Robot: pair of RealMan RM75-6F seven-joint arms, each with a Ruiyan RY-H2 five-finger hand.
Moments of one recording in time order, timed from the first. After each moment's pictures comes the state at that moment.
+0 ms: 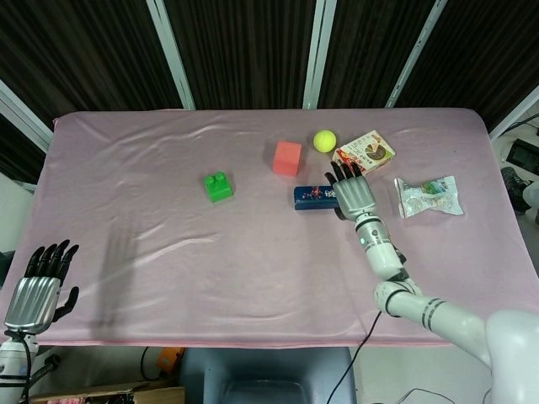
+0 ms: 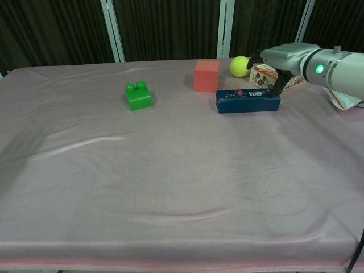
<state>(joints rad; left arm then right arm) -0.17 -1.20 -0.03 -1.51 1.48 1.38 0.14 0.88 -1.63 0.35 -1.06 -0.85 0.72 -0.67</state>
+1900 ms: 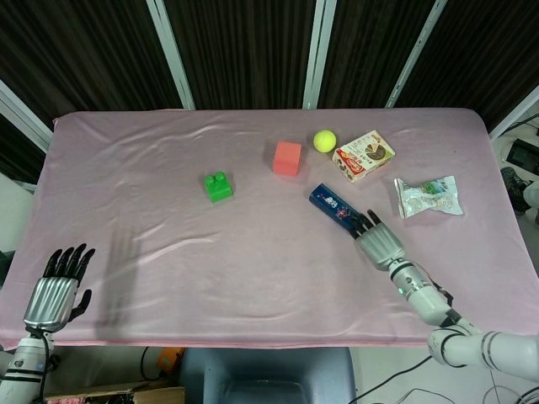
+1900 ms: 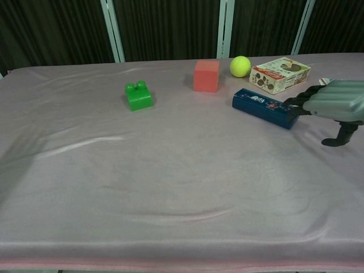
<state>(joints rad) -0.20 -1.25 -0.02 -1.51 1.44 1.32 0.23 0.78 -1.32 -0.09 -1.44 -1.02 0.87 -0.68</state>
